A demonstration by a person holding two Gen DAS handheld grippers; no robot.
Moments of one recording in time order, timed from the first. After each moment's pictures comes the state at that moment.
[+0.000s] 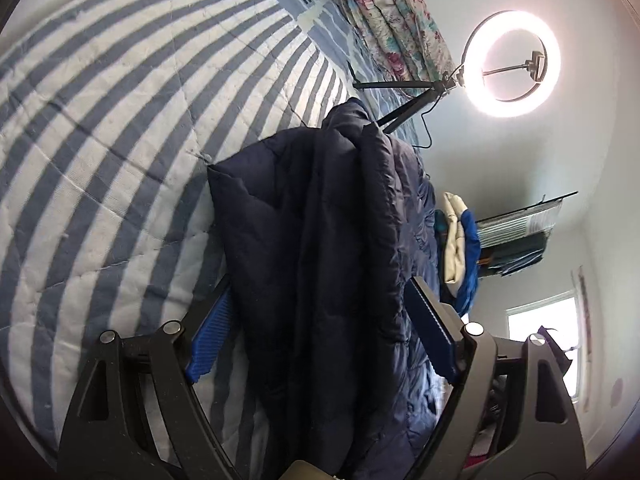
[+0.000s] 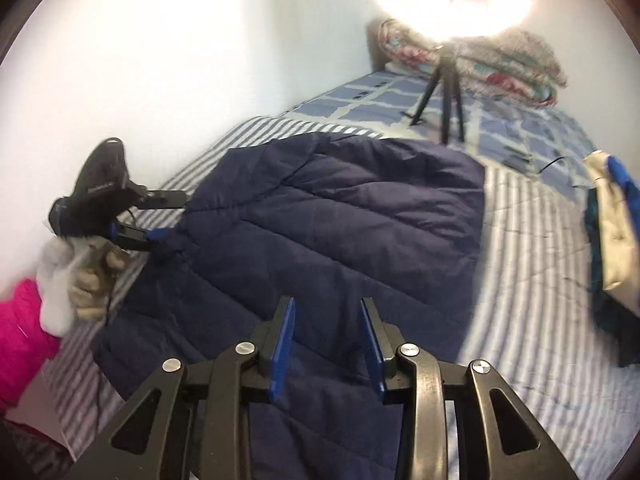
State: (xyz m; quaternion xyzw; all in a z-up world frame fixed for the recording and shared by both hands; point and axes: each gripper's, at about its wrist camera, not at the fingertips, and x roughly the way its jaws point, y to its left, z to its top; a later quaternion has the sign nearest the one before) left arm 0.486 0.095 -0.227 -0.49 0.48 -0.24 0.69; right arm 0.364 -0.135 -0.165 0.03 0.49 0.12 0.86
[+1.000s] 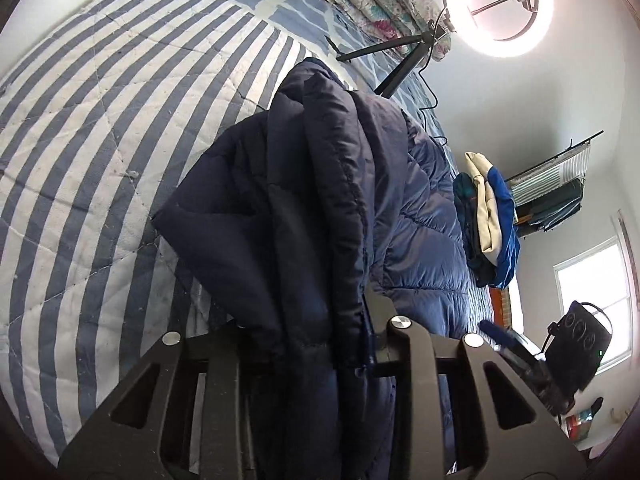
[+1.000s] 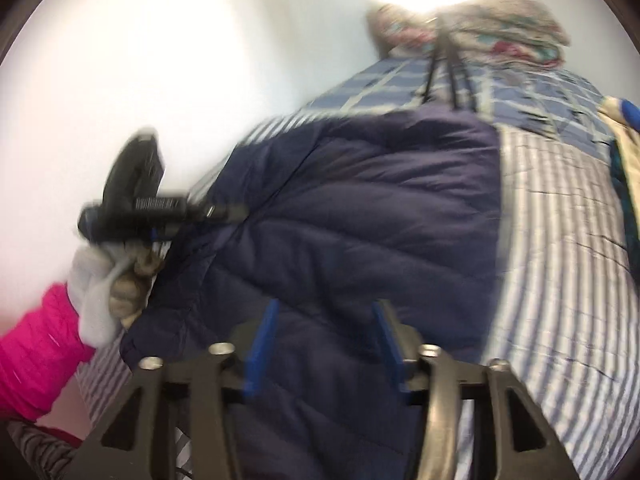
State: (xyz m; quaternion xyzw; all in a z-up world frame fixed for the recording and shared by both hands) left arm 0.499 0.047 -0.200 -0.40 0.50 -0.26 0.72; right arm 0.344 -0.188 -0.160 0.12 0.46 0.13 0.87
